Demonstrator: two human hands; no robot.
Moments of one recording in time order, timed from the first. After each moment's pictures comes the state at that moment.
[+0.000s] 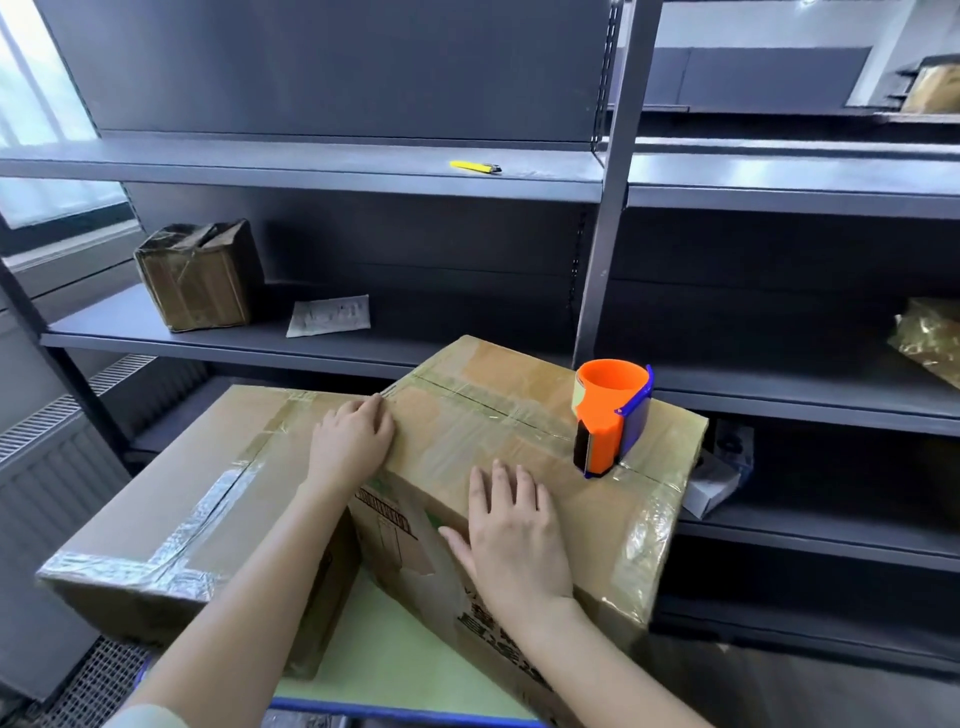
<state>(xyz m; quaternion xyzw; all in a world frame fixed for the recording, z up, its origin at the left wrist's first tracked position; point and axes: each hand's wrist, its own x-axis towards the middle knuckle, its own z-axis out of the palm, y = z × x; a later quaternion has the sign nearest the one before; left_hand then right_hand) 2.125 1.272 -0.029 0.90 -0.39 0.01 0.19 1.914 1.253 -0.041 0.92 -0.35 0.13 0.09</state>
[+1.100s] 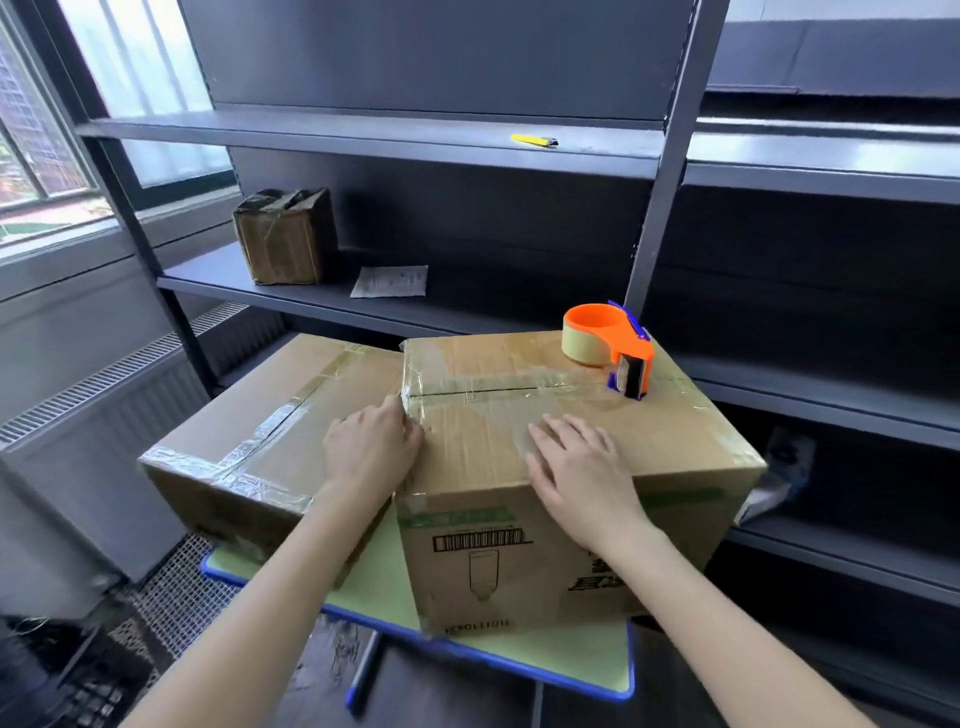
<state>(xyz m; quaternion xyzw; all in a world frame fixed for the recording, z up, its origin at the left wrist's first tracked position) 2.036 1.331 -0.018 0.92 -0.34 0.13 0.15 1.858 1.203 -0.017 0.96 -0.24 0.10 -0.04</state>
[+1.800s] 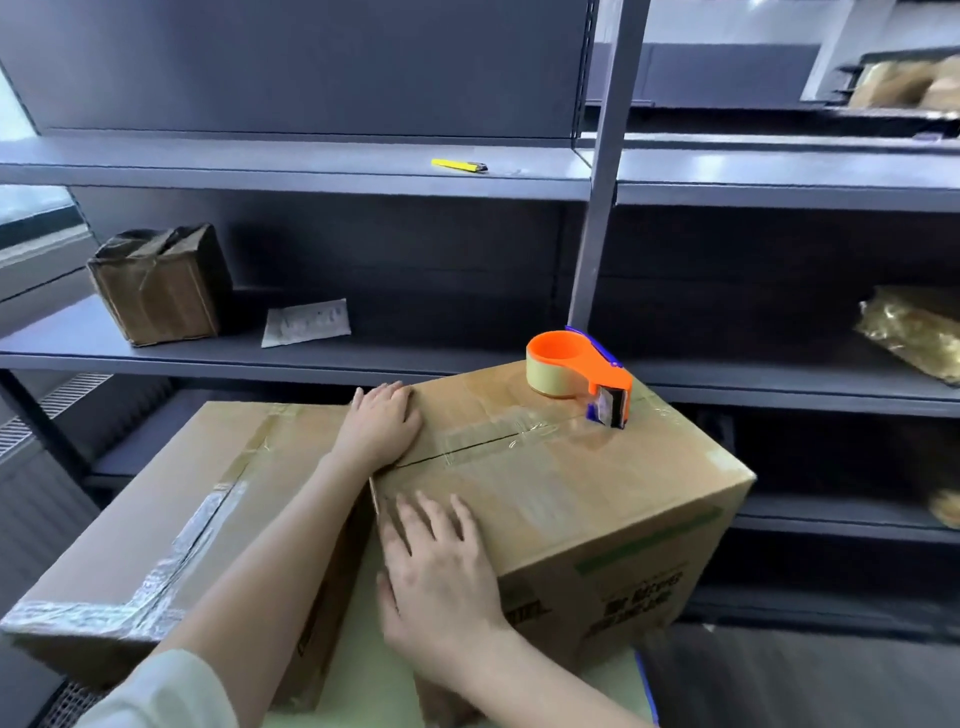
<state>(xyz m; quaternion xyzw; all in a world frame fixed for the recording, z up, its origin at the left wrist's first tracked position) 2.149 1.219 -0.031 0.84 -0.52 -0.01 0.13 1.960 1.302 -0.033 0.95 -0.29 0.11 -0.05</state>
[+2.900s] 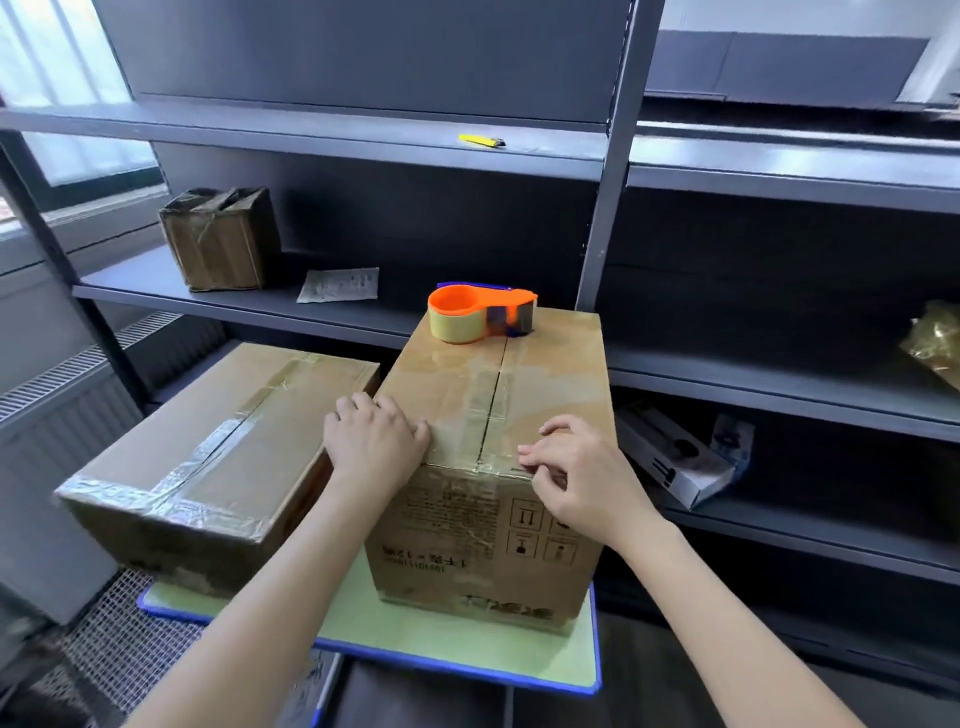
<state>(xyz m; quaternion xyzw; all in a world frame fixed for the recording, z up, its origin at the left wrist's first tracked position) 2.019 1.285 -0.009 0.94 -0.32 0.07 0.01 1.829 1.171 -0.017 0.94 -0.19 0.22 -0.18</state>
